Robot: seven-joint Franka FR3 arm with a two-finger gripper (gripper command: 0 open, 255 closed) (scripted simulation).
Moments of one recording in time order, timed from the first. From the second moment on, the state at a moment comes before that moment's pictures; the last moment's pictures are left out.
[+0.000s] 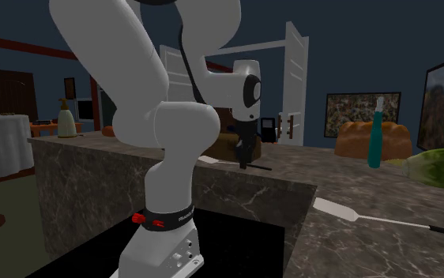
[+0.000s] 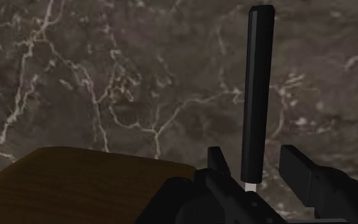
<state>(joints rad) 0.20 -0.87 -0.75 -3.01 -0.63 2.39 -1.42</state>
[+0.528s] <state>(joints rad) 0.20 -0.95 -0.70 -2.98 -0.58 2.28 -1.42</state>
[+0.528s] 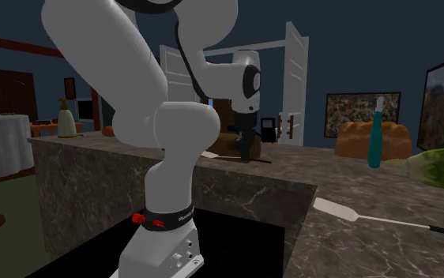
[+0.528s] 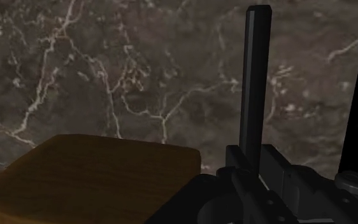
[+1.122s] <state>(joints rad) 0.22 -1.03 -0.63 -2.90 -0.51 2.13 -1.43</state>
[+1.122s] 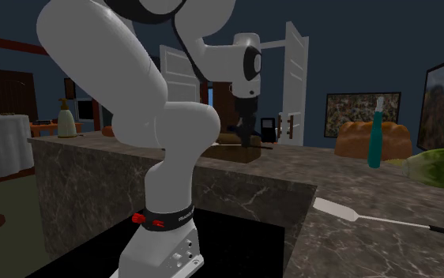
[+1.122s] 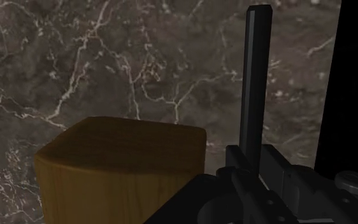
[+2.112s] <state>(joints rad) 0.27 -1.07 -0.52 -2.72 -0.41 1.92 -1.42</state>
